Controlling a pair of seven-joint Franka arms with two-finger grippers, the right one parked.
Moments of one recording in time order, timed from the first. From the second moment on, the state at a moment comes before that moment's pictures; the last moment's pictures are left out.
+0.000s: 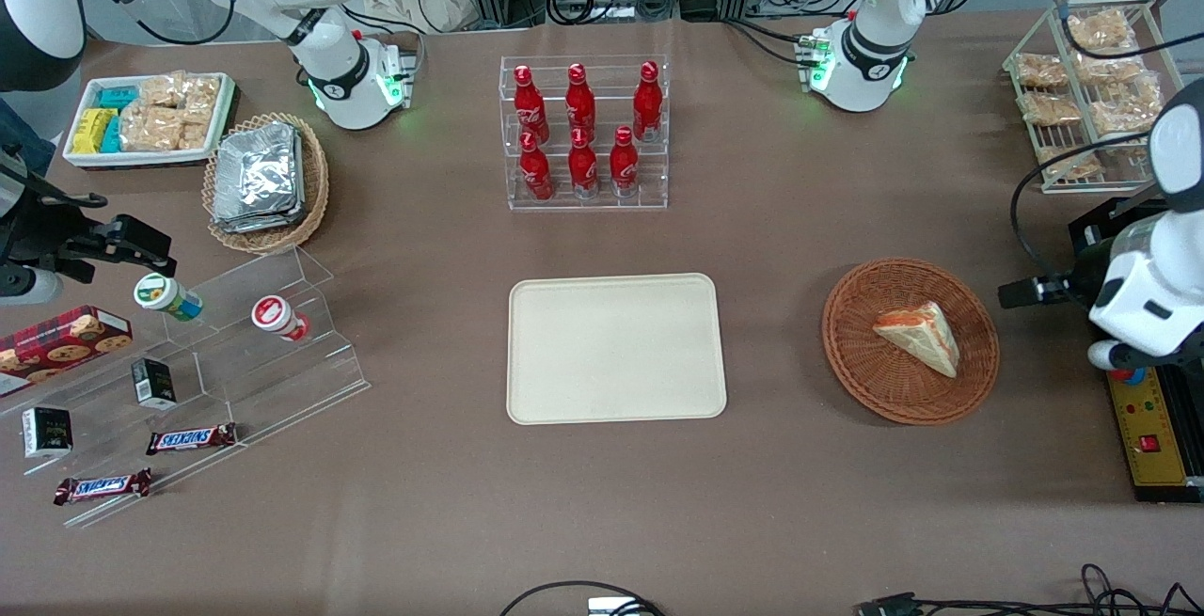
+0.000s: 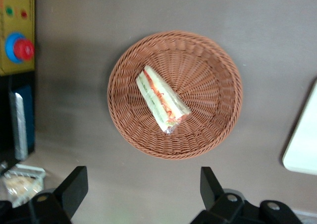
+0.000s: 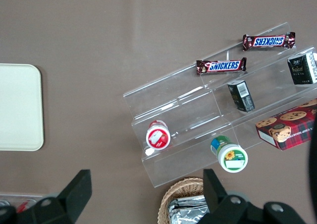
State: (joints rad) arm 0.17 0.32 -0.19 -1.48 0.08 1.57 -0.24
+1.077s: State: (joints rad) arm 0.17 0.41 -0.18 -1.90 0.08 2.13 -0.85
